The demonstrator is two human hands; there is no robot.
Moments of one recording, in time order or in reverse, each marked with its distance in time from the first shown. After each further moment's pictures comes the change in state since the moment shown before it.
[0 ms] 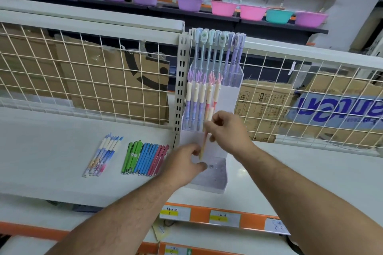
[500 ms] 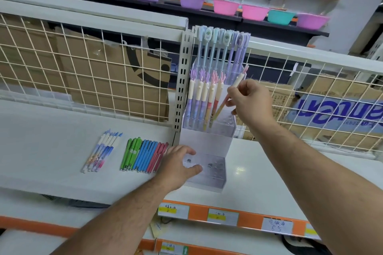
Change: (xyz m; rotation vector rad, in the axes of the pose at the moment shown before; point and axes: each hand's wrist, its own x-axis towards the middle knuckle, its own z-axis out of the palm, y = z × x) left_hand -0.010 -0.024 0.001 0.031 0.026 0.022; right_hand 0.028 -0.031 -0.046 0.103 0.258 -0.058
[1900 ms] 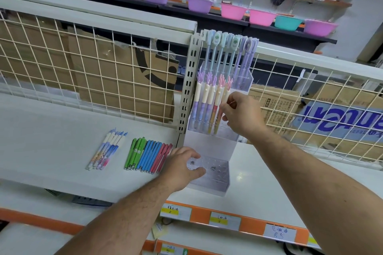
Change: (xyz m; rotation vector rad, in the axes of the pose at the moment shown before) left_hand 0.002 -0.005 0.001 -0.016 -0.037 -0.008; right_hand 0.000 0.006 0.021 -0.341 -0.164 -0.059
